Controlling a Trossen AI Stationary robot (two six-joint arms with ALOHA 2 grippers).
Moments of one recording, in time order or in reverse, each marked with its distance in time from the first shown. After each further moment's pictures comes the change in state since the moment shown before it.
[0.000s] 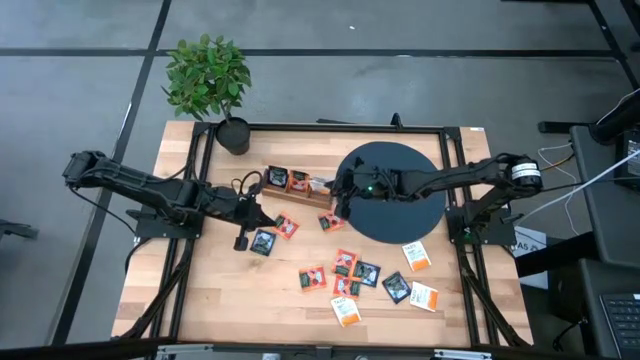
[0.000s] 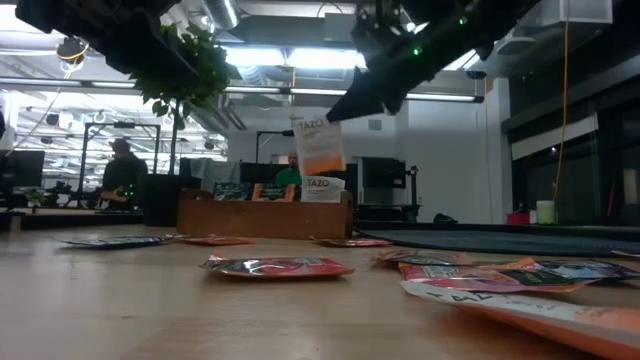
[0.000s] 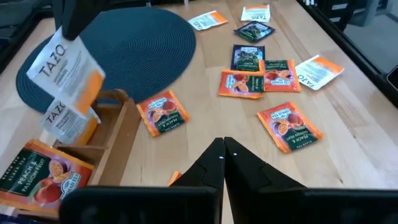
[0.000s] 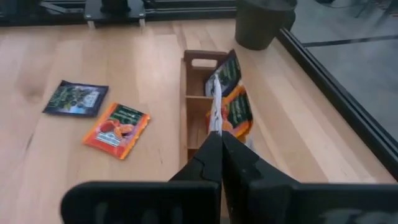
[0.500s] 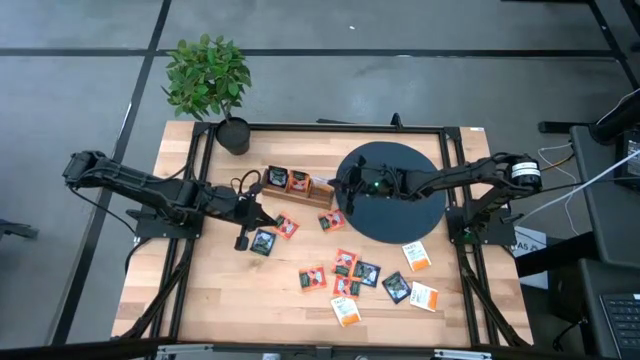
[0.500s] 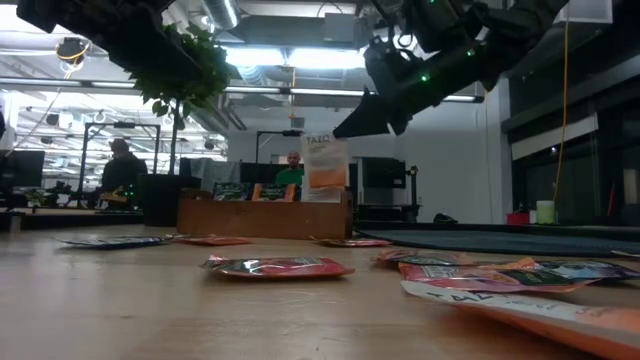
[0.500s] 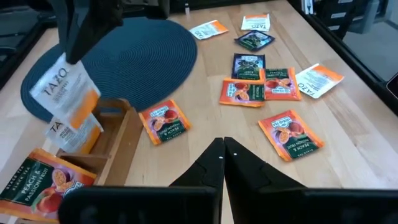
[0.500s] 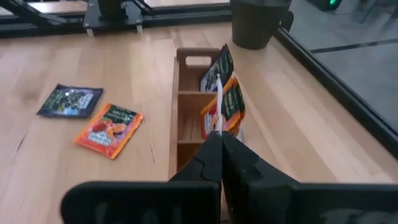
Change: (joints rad) left arm 0.000 0.000 0.000 0.030 -0.005 0.008; right arm -0.072 -0.001 -0.149 0.222 -0.087 0.000
